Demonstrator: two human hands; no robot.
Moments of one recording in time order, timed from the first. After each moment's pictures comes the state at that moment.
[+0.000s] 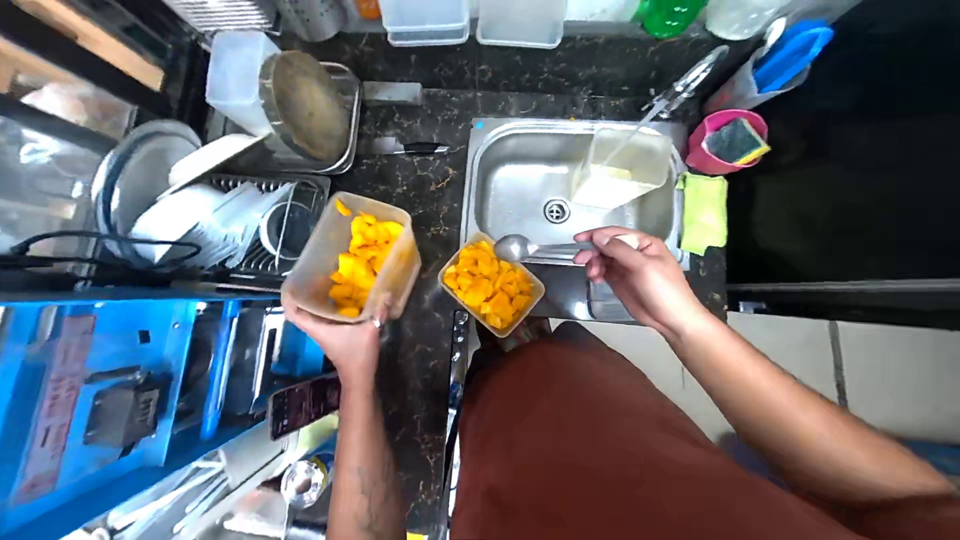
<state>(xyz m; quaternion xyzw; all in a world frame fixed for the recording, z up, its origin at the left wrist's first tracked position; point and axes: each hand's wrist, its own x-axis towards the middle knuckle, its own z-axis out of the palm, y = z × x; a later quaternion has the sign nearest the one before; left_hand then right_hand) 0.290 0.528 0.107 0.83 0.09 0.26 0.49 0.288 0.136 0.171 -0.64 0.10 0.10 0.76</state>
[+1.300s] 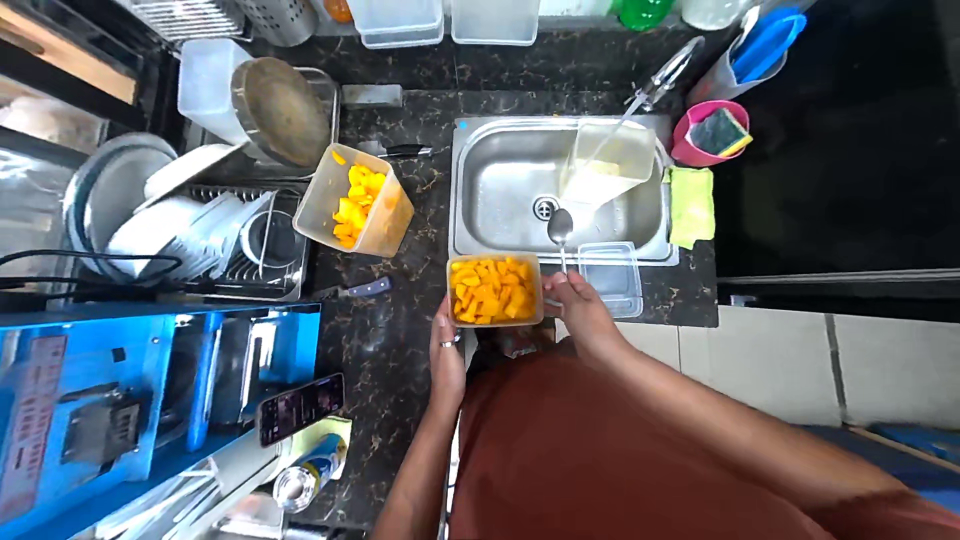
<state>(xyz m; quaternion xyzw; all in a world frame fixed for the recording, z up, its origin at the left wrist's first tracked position) 0.227 0.409 0.060 0.70 0.14 -0.10 0.69 0.253 0.188 0.128 -0.64 0.26 0.15 0.71</state>
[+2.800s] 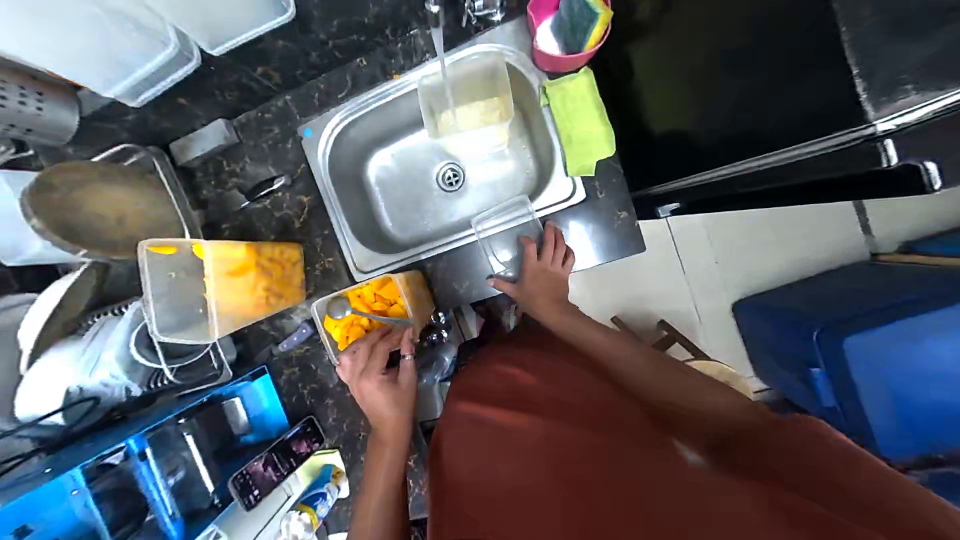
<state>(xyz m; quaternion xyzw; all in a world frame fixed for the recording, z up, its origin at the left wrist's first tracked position) 0.227 0.317 0.100 0.97 -0.16 0.06 0.18 0.194 0.054 -0.027 -0.93 0.28 0.10 0.23</state>
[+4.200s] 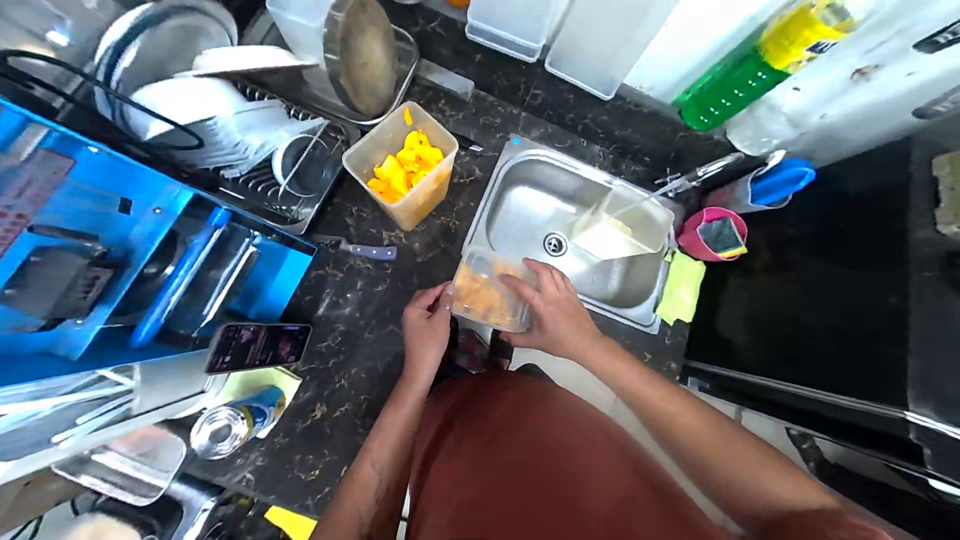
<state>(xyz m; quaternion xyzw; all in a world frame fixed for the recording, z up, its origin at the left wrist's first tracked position) 0.243 0.429 0.072 0.76 0.23 -0.01 0.60 0.296 0.195 0.102 -0.94 -0.27 0.10 0.17</state>
